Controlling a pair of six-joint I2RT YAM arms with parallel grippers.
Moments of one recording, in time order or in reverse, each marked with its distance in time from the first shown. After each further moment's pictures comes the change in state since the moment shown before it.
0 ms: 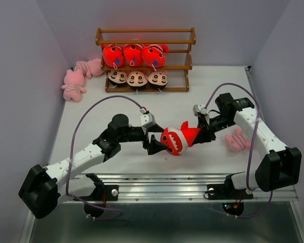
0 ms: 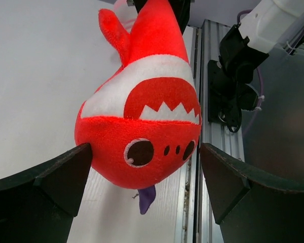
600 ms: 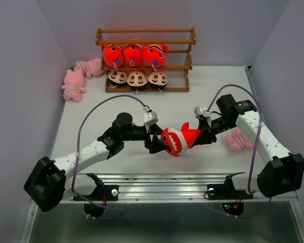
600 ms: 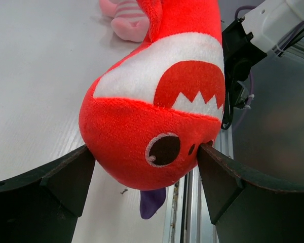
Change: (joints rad) left arm 0.016 0.118 0.000 0.042 0.043 -0.079; right arm 0.019 -0.065 -0.018 -0.007 -0.024 -0.017
